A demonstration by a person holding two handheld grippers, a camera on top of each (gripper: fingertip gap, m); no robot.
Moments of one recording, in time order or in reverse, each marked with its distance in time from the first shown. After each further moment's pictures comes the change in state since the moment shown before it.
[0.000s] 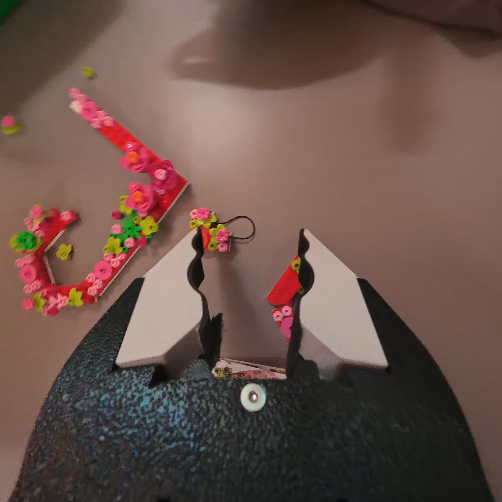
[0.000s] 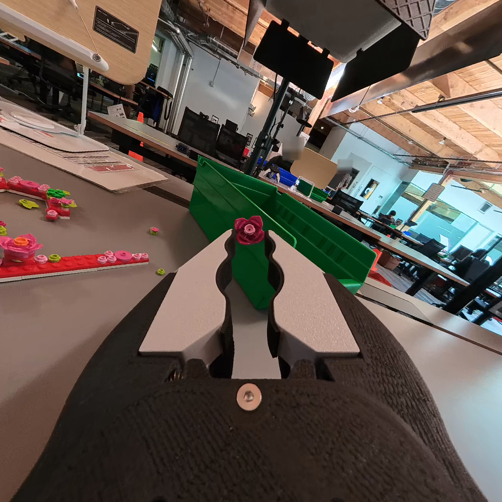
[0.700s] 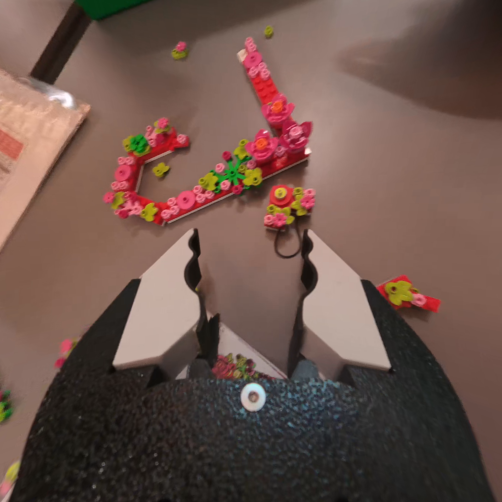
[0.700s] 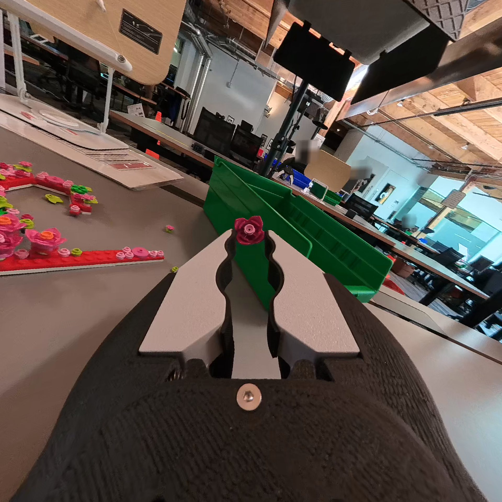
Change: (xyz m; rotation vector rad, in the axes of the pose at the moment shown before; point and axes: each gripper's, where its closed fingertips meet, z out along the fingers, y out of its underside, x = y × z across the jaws) left arm -0.065 0.034 -0.006 0.104 -0.368 -0.330; right arm -0.012 -0.001 0.001 0.003 -0.063 -0.013
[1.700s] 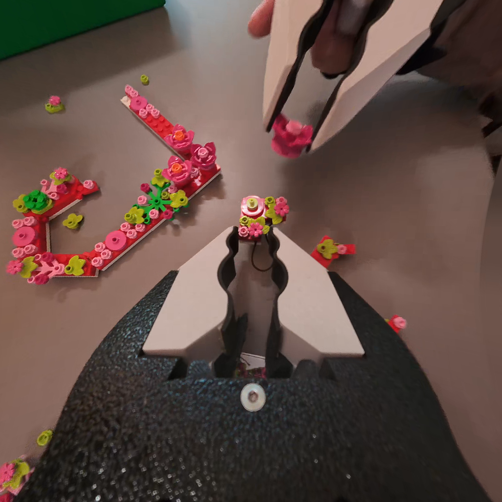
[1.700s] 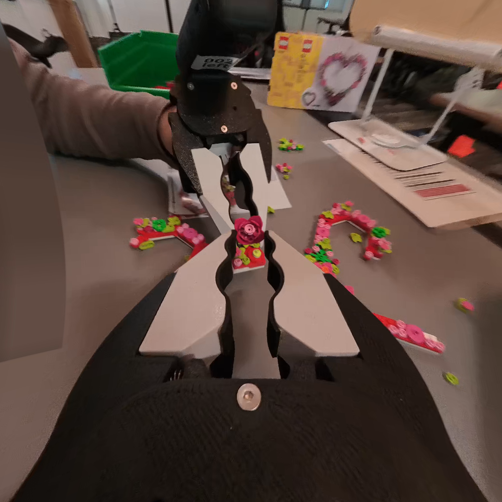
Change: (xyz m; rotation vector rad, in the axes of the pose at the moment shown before) left arm 0.042 -0.006 -0.021 0.118 0.447 0.141; right arm -0.186 -0.076 -0.062 -0.067 -1.108 0.223
